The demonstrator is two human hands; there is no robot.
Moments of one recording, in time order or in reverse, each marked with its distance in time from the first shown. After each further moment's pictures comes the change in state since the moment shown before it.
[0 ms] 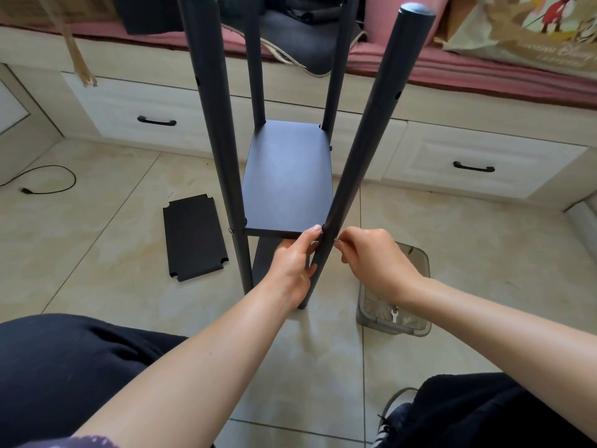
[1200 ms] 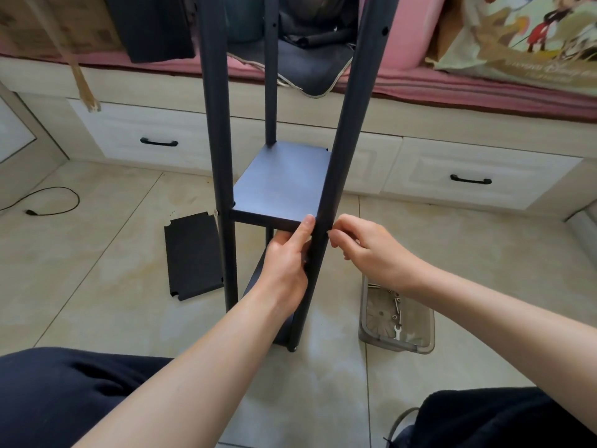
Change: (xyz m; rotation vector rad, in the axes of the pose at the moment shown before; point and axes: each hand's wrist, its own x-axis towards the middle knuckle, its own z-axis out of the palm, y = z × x) left_hand -0.024 0.039 0.017 -0.005 -0.081 0.213; right_hand 0.022 -0.014 -0.034 0.374 -0.051 -0.047
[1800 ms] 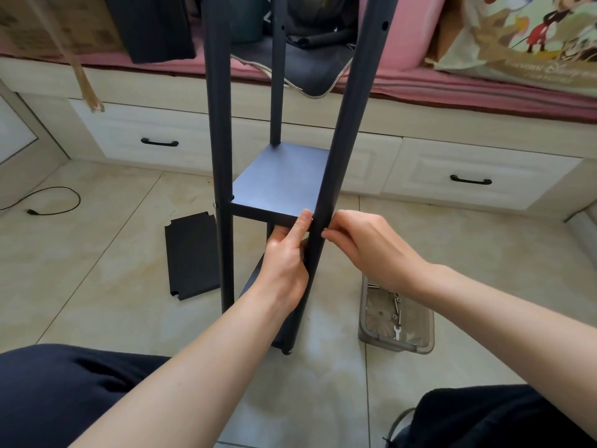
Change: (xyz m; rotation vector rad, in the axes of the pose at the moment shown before) left_hand 0.000 0.005 0.006 -0.077 0.000 0.033; right_hand 0.002 -0.003 -0.004 -0.274 0.077 -0.203
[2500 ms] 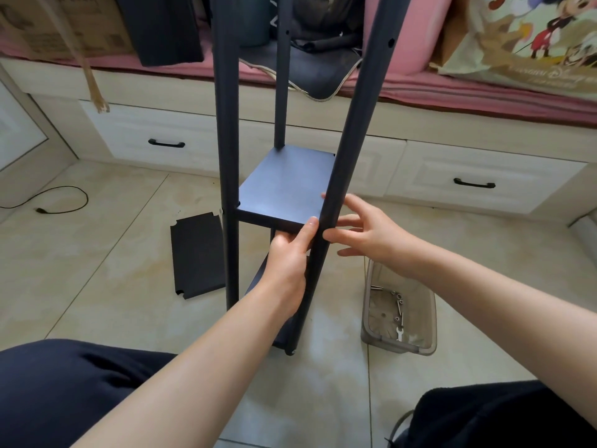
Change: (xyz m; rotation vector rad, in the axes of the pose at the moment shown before) left_hand -0.009 0.004 -0.002 0.217 0.065 -0.033; right_hand 0.015 0.006 -0.005 0.685 -0.183 0.391
